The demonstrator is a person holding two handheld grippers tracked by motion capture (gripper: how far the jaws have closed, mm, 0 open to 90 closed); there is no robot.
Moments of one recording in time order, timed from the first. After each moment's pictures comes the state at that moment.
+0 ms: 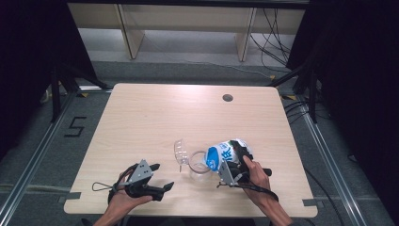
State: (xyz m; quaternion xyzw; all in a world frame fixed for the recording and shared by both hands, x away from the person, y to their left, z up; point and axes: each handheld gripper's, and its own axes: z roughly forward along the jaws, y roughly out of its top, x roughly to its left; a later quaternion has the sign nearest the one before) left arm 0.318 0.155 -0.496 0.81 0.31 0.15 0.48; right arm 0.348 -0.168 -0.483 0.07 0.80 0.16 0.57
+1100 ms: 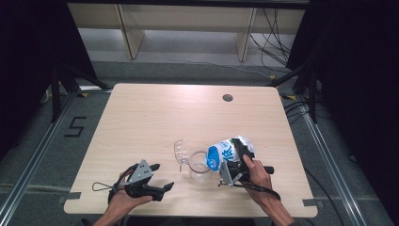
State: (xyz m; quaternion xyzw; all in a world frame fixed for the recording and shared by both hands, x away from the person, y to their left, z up) left arm 0.318 0.154 -0.496 0.81 0.31 0.15 0.48; right arm 0.350 -0.168 -0.477 0.03 0.79 0.11 0.60
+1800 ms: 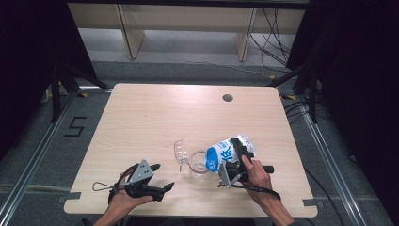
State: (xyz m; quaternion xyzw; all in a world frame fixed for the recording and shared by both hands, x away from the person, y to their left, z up) left arm 0.318 0.154 -0.497 0.81 0.31 0.15 0.48; right arm 0.350 -0.167 -0.480 0.01 0.78 0.10 0.61
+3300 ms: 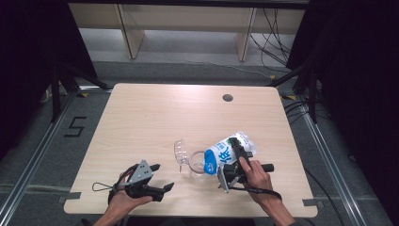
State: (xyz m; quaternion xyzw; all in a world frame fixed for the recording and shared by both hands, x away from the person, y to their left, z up) left arm 0.318 0.155 -0.497 0.81 0.30 0.15 0.48; right arm 0.345 -0.162 -0.475 -0.05 0.76 0.07 0.65
